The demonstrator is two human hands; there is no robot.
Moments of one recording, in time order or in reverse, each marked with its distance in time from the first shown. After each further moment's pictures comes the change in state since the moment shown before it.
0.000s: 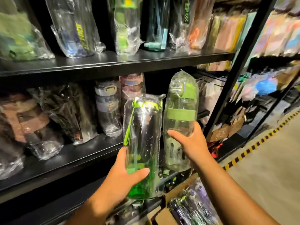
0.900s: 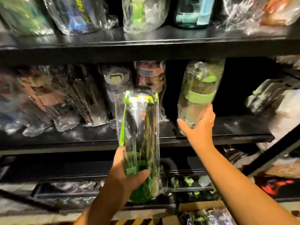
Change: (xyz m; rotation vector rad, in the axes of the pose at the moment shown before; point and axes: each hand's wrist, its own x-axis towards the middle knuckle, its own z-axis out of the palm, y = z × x) left_hand 0.052 -0.013 0.075 -0.049 0.519 -0.185; right_hand 0.187 0.090 0.048 -0.170 -0.174 -0.327
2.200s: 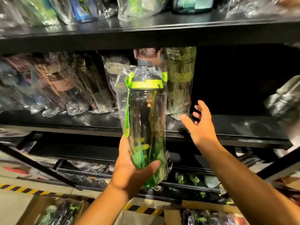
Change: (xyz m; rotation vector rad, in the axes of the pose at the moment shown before) left_hand -0.007 0.012 0.073 -0.170 0.184 0.249; right_hand 0.000 0.002 -0.025 0.333 -0.387 0.114
